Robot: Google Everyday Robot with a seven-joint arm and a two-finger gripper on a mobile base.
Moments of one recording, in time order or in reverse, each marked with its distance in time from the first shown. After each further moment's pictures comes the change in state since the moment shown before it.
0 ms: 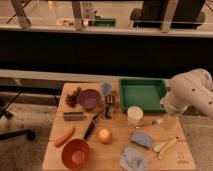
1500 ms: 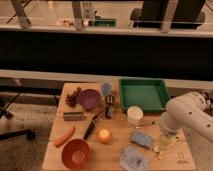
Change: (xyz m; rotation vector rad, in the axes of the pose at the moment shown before) arm -0.025 0.079 0.059 -0.089 -0.054 0.058
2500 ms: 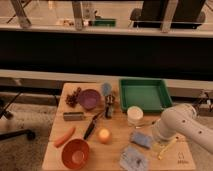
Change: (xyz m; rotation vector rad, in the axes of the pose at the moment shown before) arm -0.021 0.014 0.063 -0.058 -0.122 0.040
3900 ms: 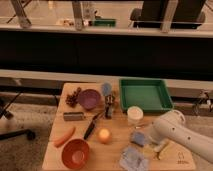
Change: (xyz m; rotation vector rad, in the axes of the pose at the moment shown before) arm -0.017 -0.008 0.042 0.070 0.008 0.081
